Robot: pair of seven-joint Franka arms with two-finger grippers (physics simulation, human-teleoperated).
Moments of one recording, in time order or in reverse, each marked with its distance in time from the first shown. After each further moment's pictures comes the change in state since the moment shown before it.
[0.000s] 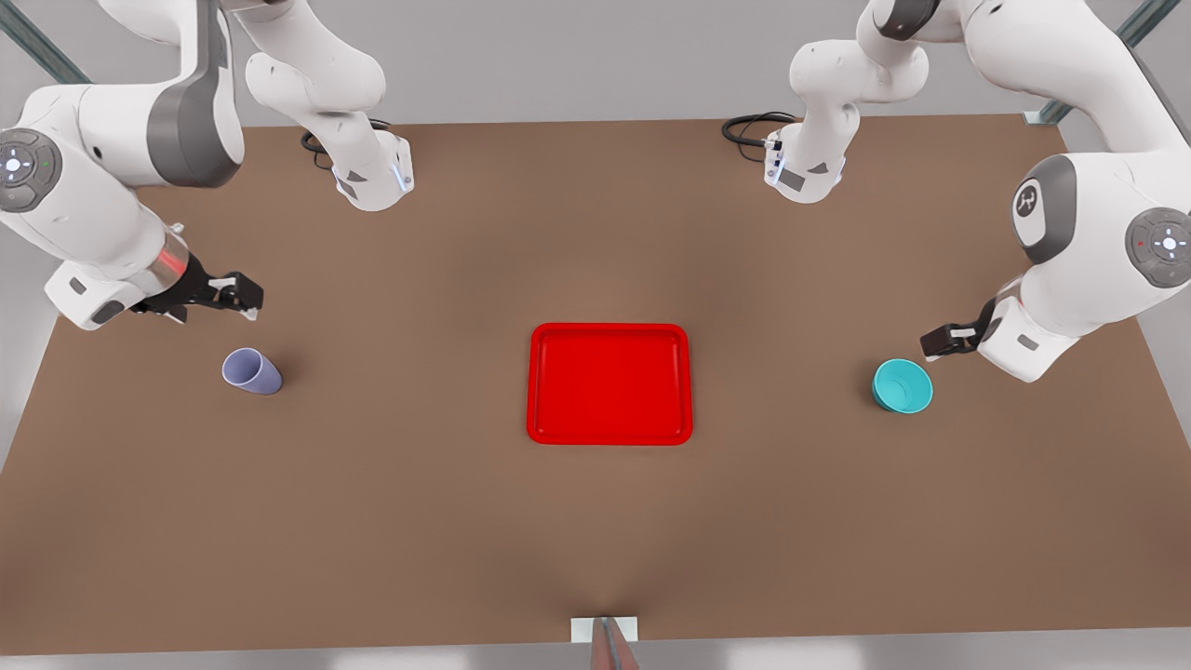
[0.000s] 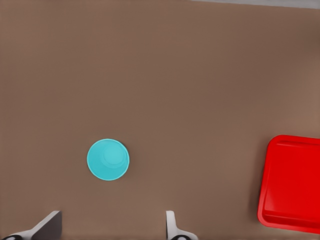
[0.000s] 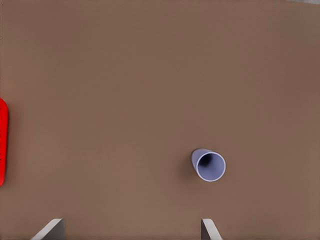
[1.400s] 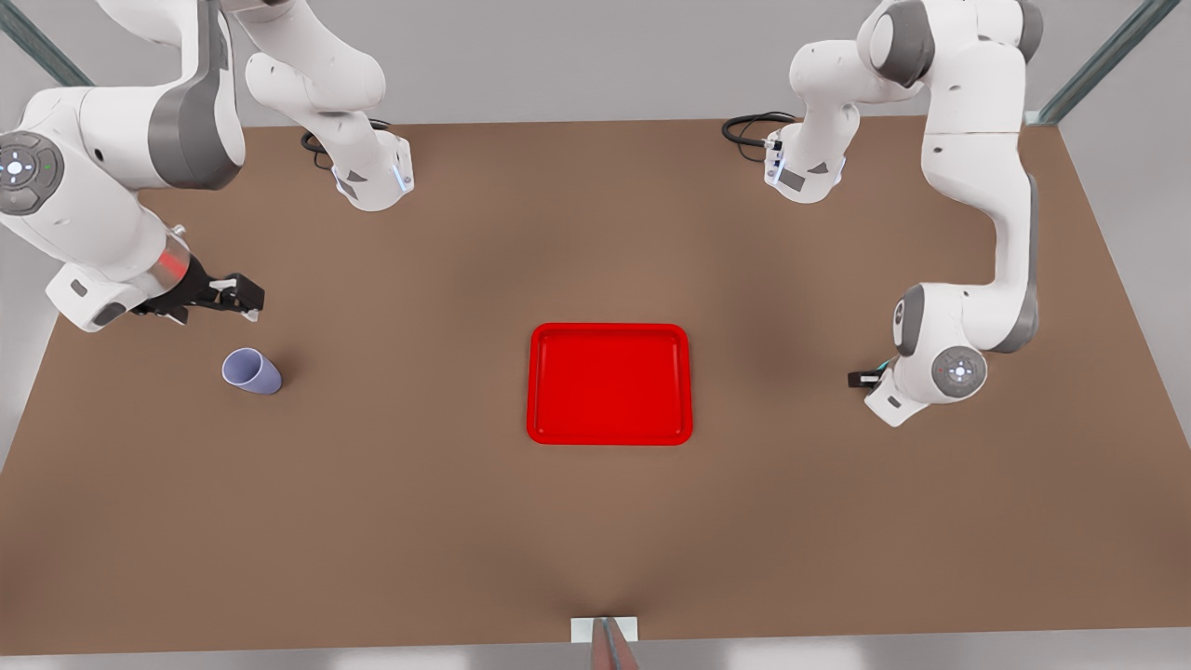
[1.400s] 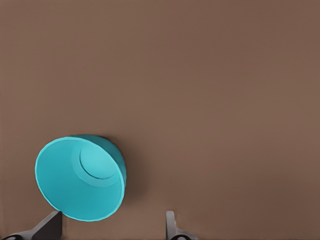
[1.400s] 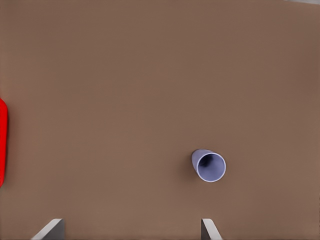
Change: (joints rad) left arm 0.004 0.165 0.006 -0.536 0.166 0.494 0.033; right arm -0.002 0.005 0.001 0.002 -0.002 0.002 0.000
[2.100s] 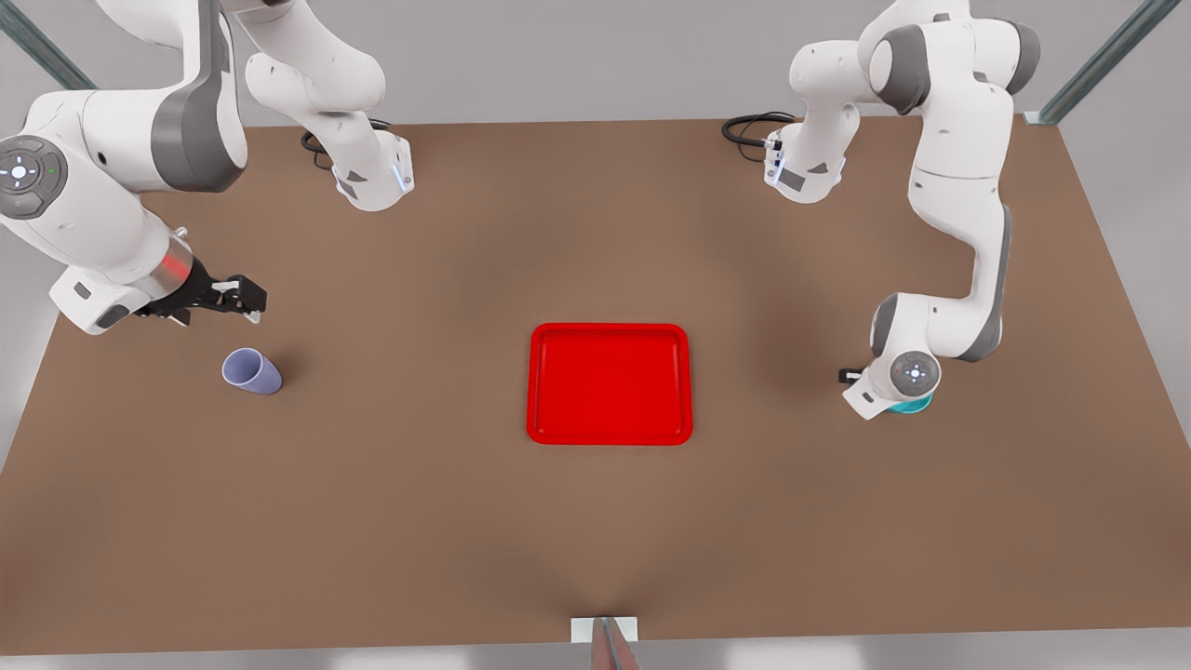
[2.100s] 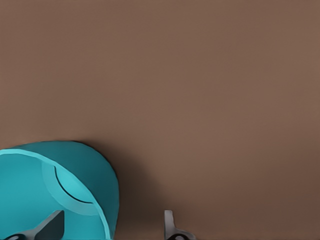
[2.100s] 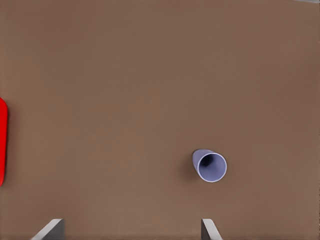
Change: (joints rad) left arm 0.023 0.091 -0.002 -0.126 0.132 0.201 -0.011; right arm 0.001 0.005 0.002 0.000 0.001 0.000 0.000
